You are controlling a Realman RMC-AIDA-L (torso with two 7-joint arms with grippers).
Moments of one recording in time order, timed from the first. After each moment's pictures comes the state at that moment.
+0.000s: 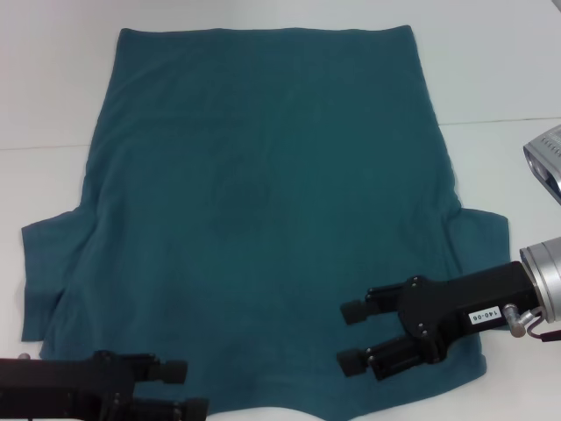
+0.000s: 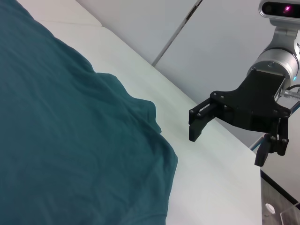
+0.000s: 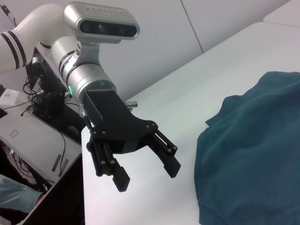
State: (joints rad) left arm -0.39 -2.13 0.78 0.96 2.13 1.83 -1.84; right arm 0.57 2.08 -0.85 -0.86 -2.10 -1.79 1.78
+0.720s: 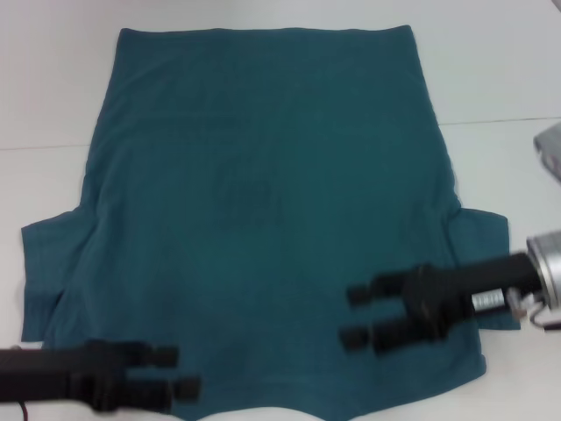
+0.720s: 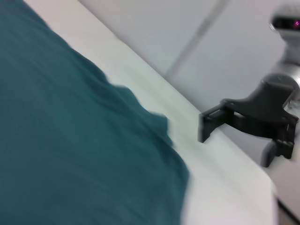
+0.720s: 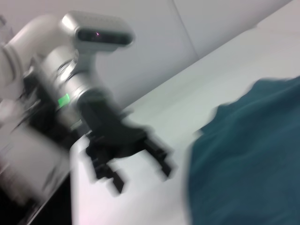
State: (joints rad) left arm -0.39 -2.13 0.75 0.96 2.12 1.82 -1.87; right arm 0.58 2.08 -0.79 -0.86 -2.10 -1.76 1.84
